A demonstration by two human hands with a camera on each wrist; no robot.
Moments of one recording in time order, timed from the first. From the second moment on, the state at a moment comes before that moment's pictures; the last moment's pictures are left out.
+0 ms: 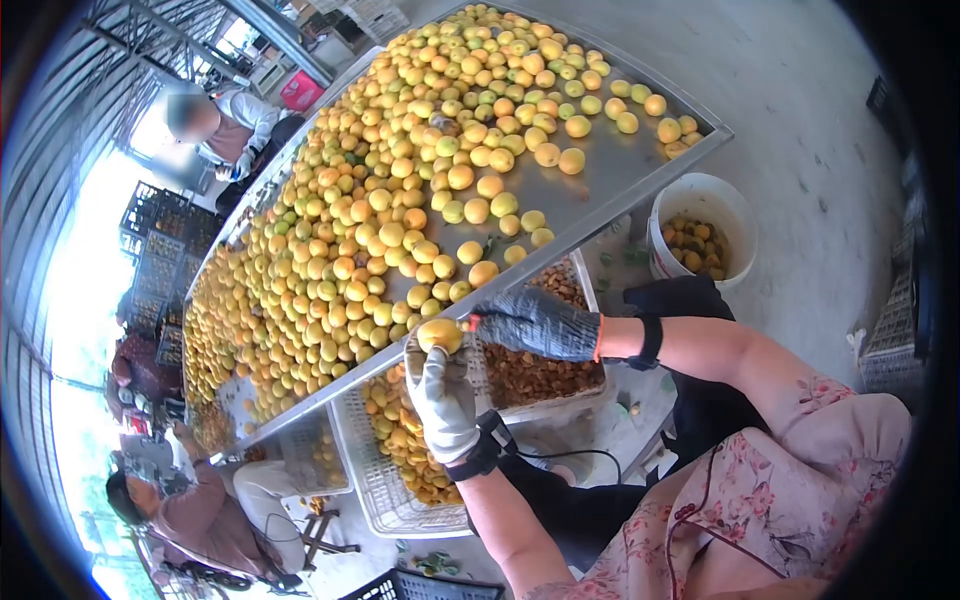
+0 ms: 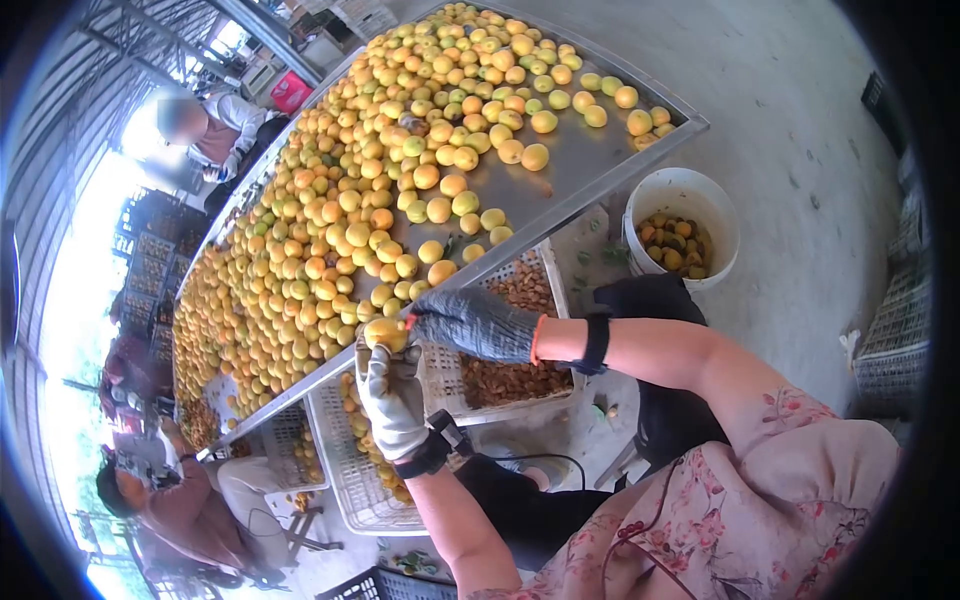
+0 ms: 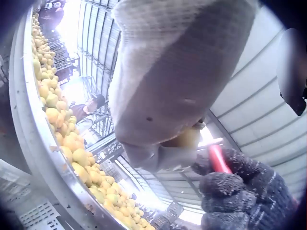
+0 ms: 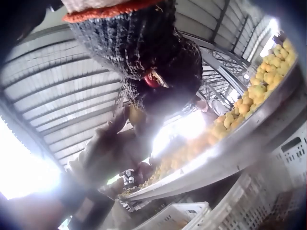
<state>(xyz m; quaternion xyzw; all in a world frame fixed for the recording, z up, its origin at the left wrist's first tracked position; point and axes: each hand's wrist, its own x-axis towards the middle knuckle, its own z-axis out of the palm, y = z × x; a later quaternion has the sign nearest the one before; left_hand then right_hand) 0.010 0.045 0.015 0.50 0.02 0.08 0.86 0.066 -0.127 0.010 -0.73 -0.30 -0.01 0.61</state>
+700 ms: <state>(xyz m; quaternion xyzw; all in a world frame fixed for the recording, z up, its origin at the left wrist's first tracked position) 0.005 0.040 0.022 0.53 0.05 0.12 0.84 0.043 -0.108 -0.002 -0.73 -0.25 0.13 0.62</state>
